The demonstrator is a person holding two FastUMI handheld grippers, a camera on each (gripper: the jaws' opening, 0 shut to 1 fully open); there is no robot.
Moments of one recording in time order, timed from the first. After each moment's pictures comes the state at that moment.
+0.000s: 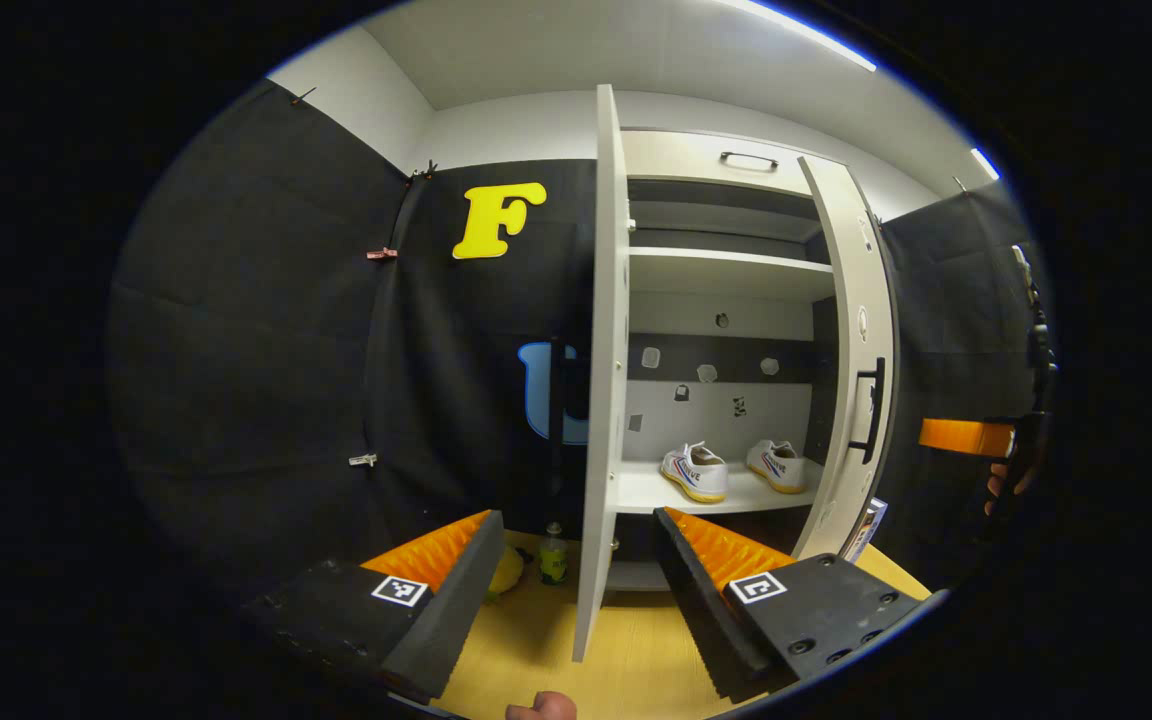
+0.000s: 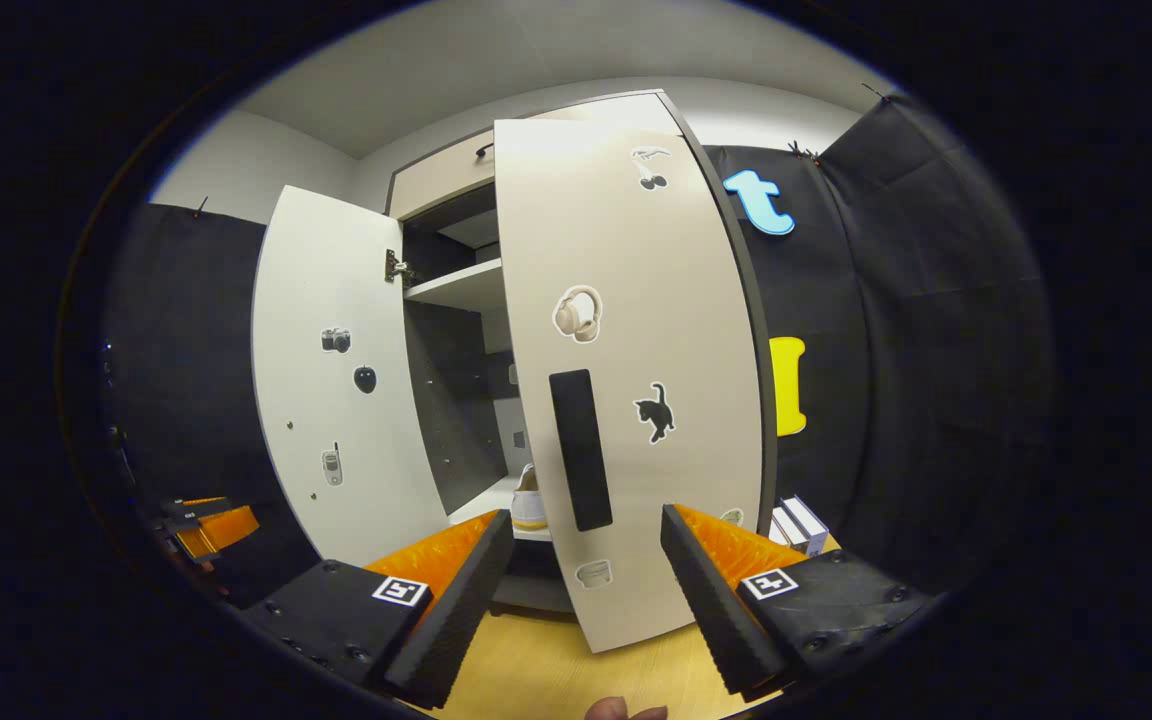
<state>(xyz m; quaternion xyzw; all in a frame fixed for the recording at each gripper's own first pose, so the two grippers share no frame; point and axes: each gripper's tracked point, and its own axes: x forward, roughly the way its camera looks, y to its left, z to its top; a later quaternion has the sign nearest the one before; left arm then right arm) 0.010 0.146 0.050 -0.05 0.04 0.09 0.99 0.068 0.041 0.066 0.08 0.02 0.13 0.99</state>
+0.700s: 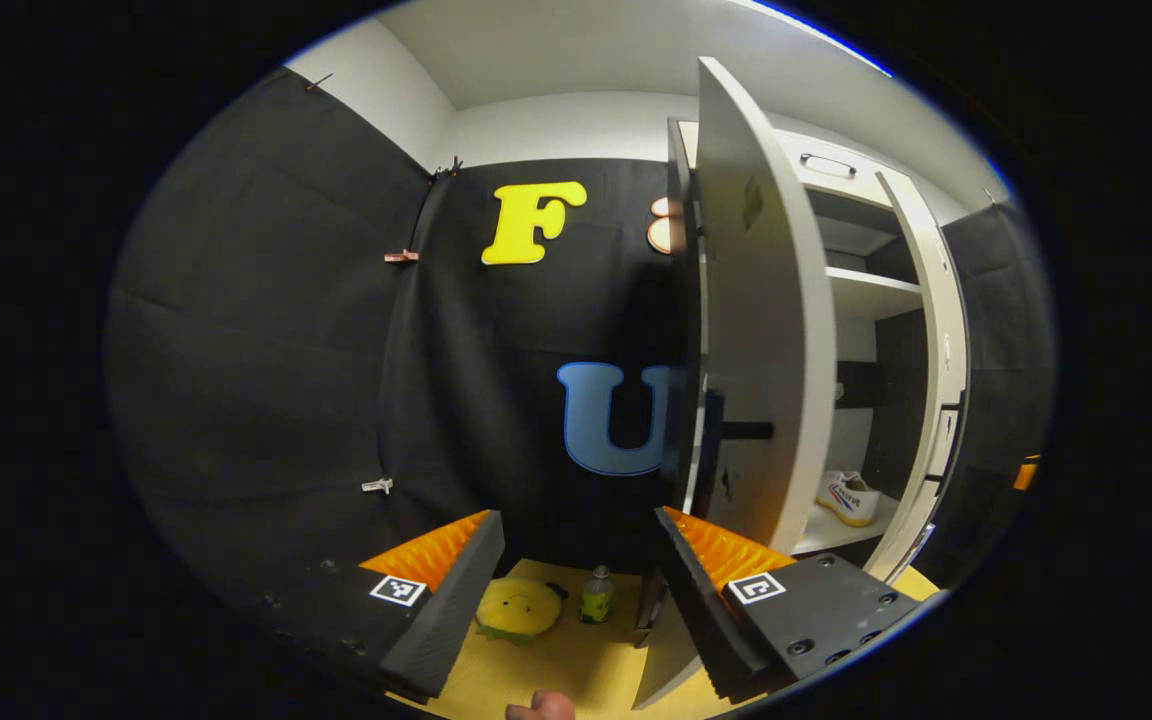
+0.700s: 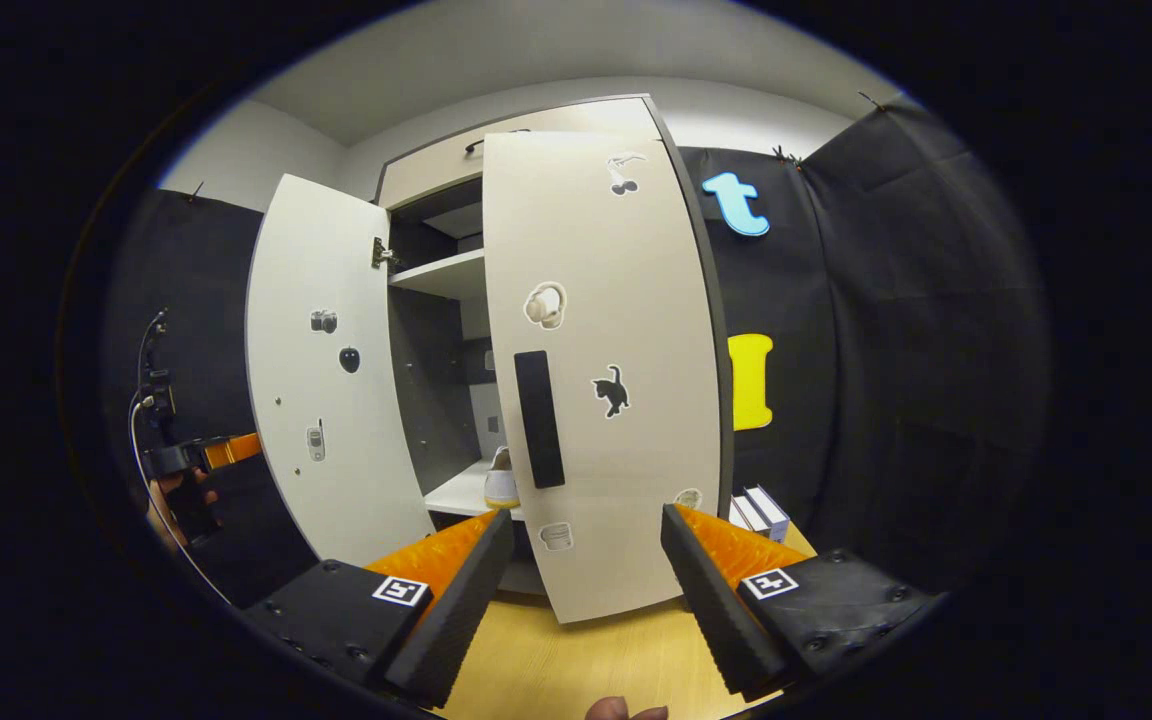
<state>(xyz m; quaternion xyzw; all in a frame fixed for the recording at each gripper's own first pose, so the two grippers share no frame) 0.099 0.243 0.053 -0.05 0.02 0.11 0.99 0.045 0.003 0.054 0.06 0.02 0.08 0.99</state>
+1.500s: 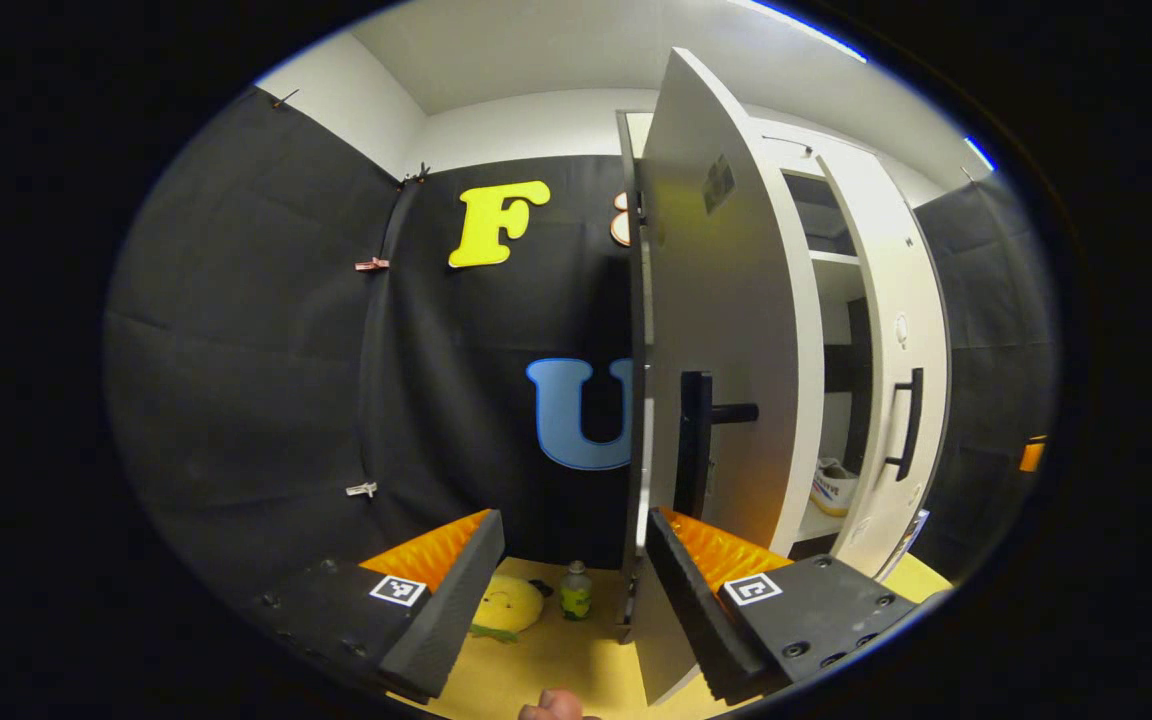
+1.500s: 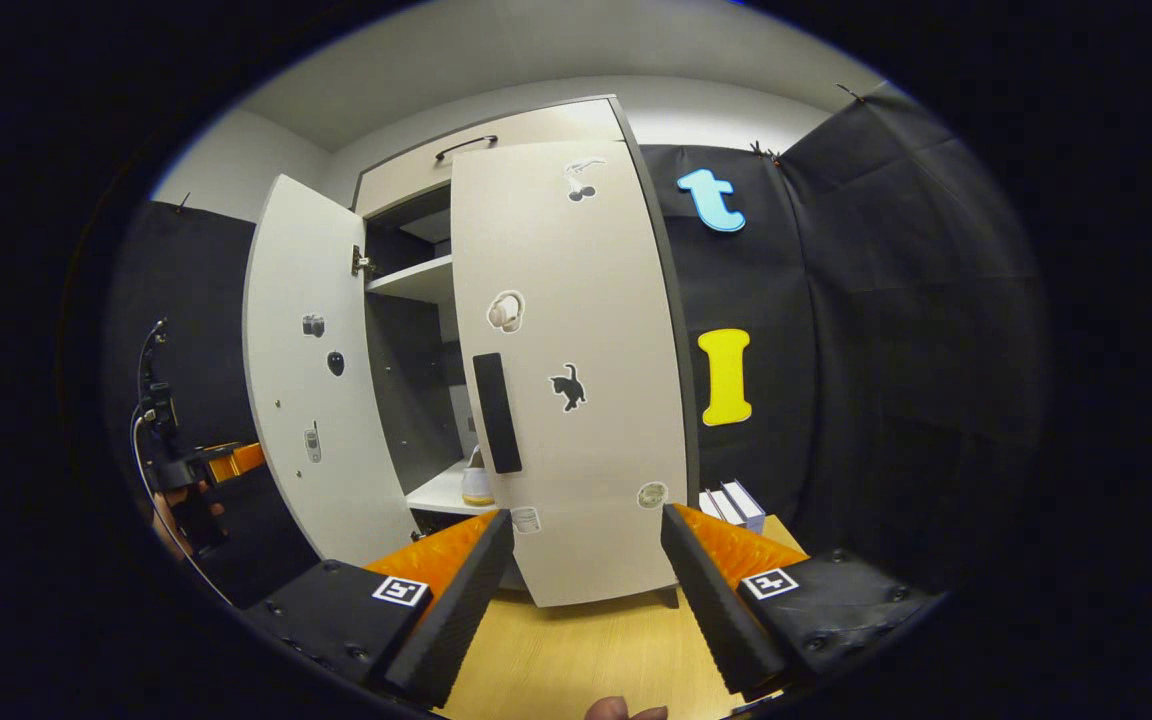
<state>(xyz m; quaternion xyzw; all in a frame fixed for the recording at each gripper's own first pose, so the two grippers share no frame) 0.103 0.170 0.055 -0.03 0.03 0.08 1.00 0.040 -0.032 0.051 0.07 0.03 0.08 0.99</state>
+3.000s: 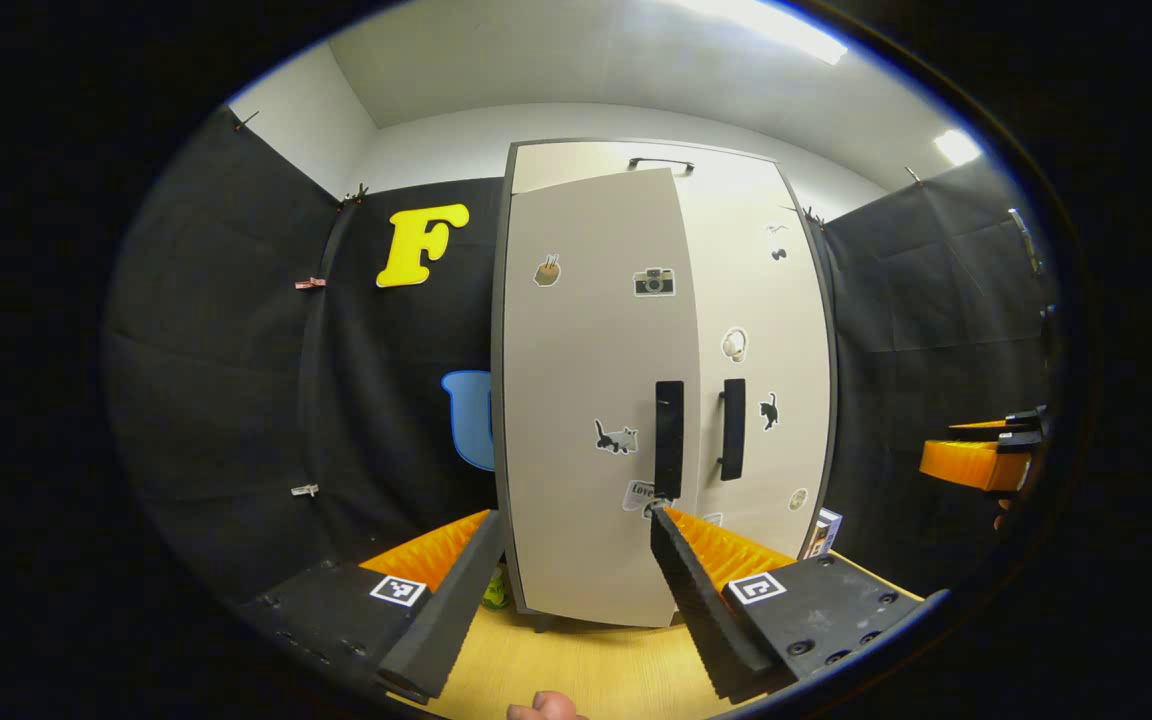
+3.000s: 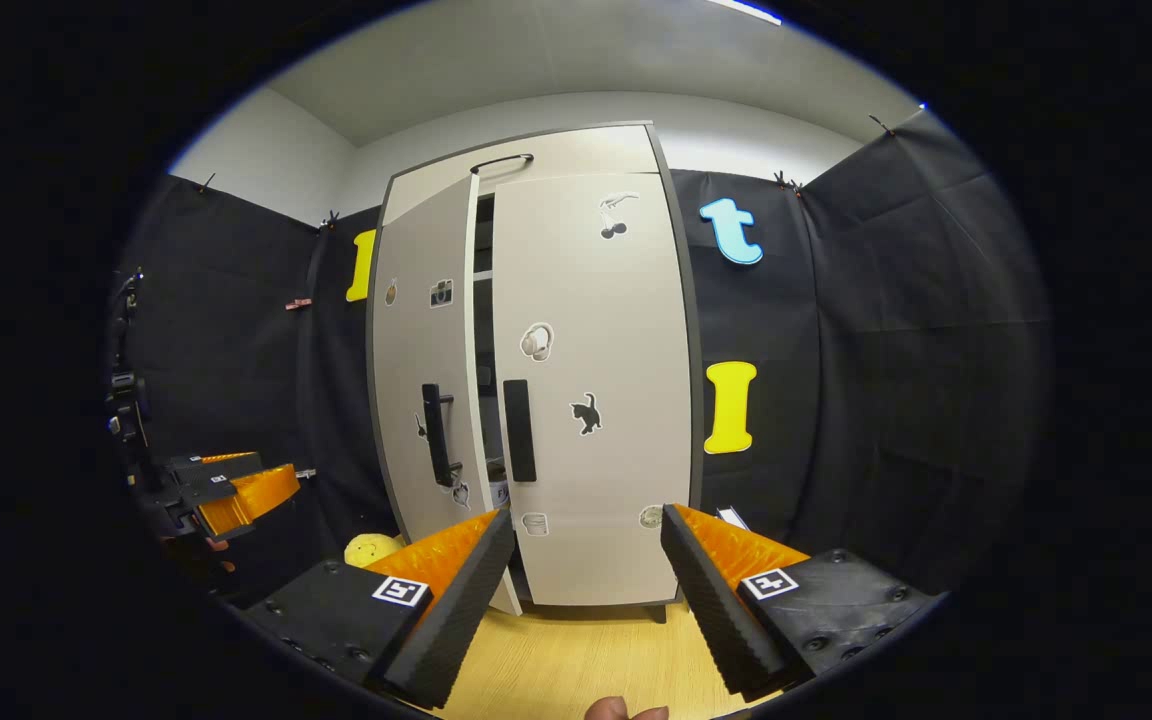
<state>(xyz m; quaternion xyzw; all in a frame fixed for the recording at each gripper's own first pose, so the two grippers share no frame) 0.044 0.033 0.072 -0.01 0.01 0.01 1.00 0.026 -0.008 0.077 0.03 0.00 0.08 1.00</state>
